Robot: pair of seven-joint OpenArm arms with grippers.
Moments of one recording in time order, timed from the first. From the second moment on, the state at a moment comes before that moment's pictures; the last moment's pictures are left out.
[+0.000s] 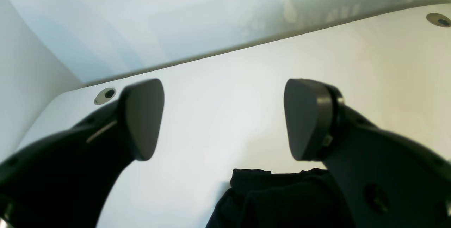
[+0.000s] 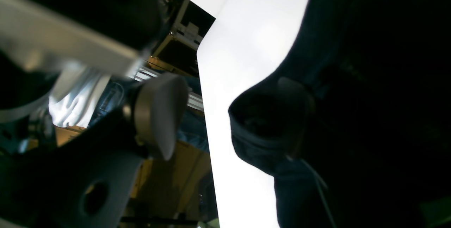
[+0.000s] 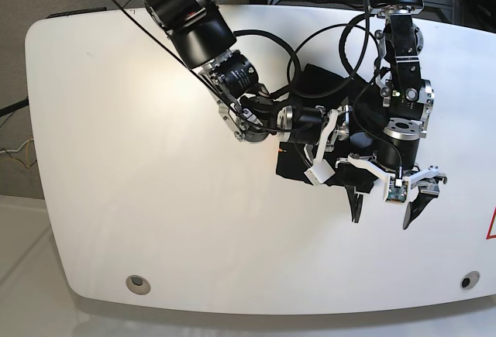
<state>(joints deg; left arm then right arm) -0.4 -5.1 -6.1 107.2 7.0 -11.4 20.1 18.1 -8.2 -28.8 62.7 62.1 33.4 -41.5</state>
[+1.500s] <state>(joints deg) 9.3 0.3 -0.9 109.6 22.5 -11.8 20.2 15.5 16.3 -13.7 72.6 61.9 23.6 -40.7</state>
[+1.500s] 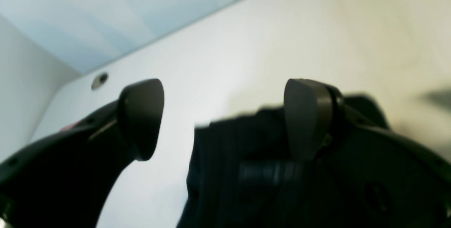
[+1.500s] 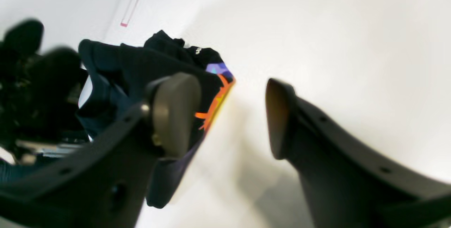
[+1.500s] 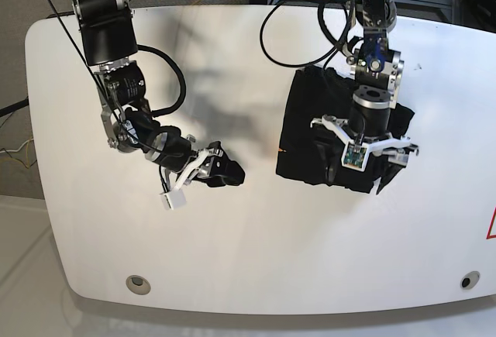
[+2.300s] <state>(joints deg) 17.2 5.2 -3.6 110.2 22.6 -12.0 27.4 19.2 6.4 -15.7 72.7 49.9 23.7 -42.9</state>
